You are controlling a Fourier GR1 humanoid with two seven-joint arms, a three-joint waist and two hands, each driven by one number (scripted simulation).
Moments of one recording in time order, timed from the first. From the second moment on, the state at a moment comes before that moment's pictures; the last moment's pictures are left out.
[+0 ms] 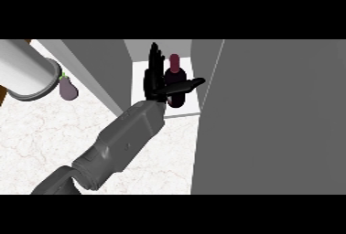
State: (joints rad) left arm -1.05 0.00 -0.78 -0.35 1.47 0.49 -0.79; right arm -0.11 -0.03 0.10 -2.30 -0.19 0.19 0.43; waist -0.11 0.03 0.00
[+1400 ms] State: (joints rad) left arm -0.91 0.00 -0.92 -0.59 1.48 0.48 -0.91; right arm -0.09 -0.02 0.12 -2.33 -0.14 0.14 0.48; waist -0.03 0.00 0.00
